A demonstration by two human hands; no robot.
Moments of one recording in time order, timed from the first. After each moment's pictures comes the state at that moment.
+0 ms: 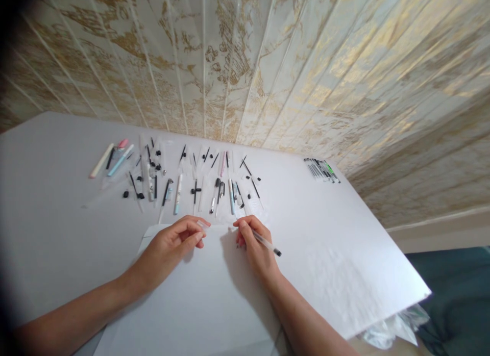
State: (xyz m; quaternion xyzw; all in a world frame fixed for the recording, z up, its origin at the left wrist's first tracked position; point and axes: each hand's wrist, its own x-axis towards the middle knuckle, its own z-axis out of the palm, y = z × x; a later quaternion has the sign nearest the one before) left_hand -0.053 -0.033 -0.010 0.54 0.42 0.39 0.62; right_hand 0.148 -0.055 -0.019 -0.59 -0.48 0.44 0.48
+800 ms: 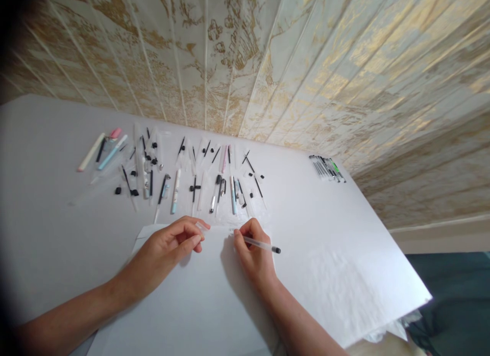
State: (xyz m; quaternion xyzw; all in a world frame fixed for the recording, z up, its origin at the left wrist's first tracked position) left_hand -0.055 -0.028 -0.014 0.52 0.40 0.39 0.64; right_hand 0.144 -0.057 -0.026 -0.66 -0.57 0.30 0.39
